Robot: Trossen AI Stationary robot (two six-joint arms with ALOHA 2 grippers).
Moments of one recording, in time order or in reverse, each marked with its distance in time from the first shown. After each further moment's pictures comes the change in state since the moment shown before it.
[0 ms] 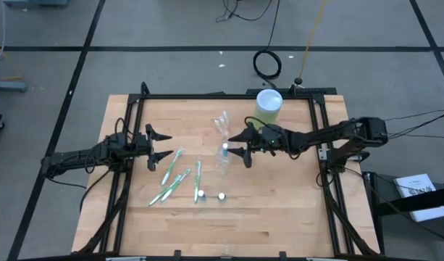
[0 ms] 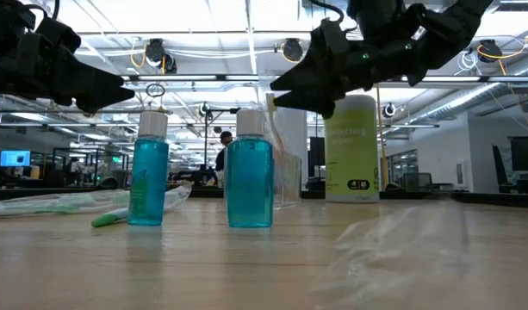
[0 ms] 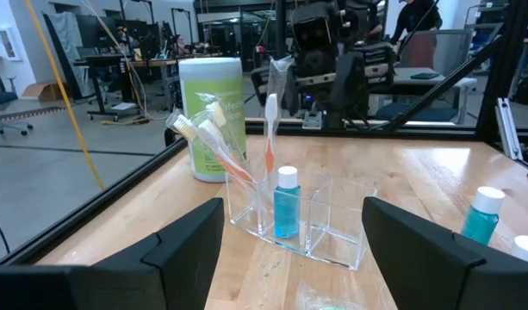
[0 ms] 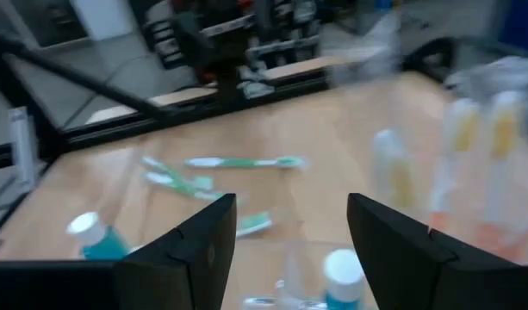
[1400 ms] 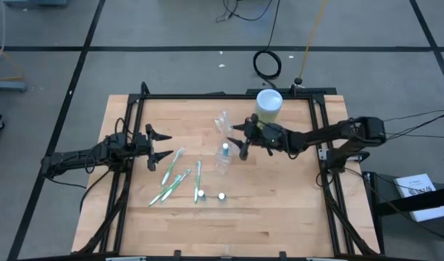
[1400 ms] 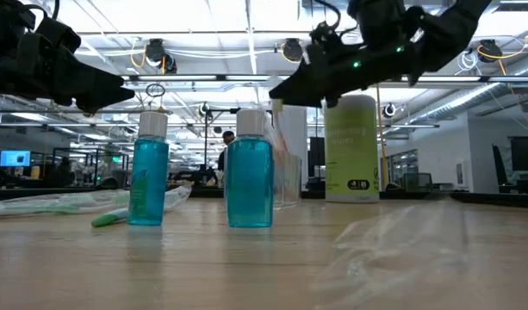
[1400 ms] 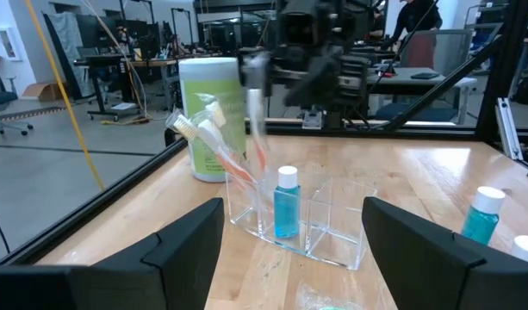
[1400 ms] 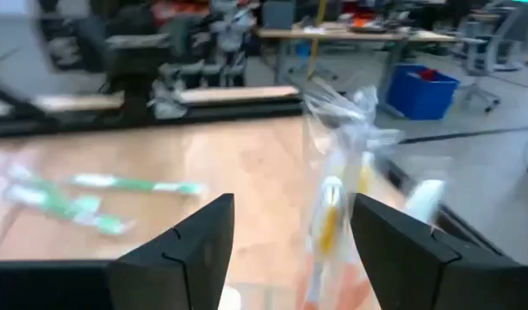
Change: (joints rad) left arm 0.000 0.000 0.000 0.000 0.000 0.000; right arm -0.008 0.018 0.000 0.069 0.250 -0.226
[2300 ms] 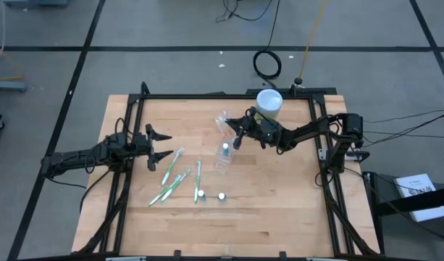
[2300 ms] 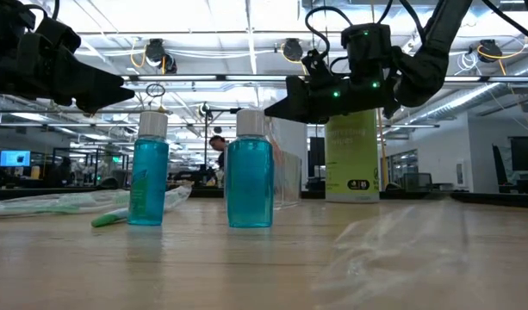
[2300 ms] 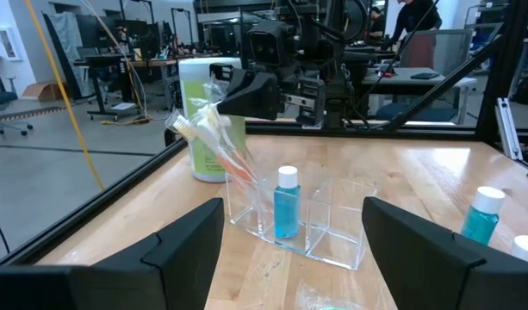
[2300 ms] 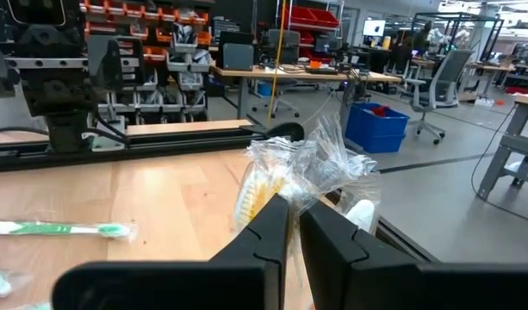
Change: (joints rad) left arm 0.000 0.000 0.000 0.000 0.000 0.000; right arm -0.115 0.233 0.002 0.376 0.004 -0.043
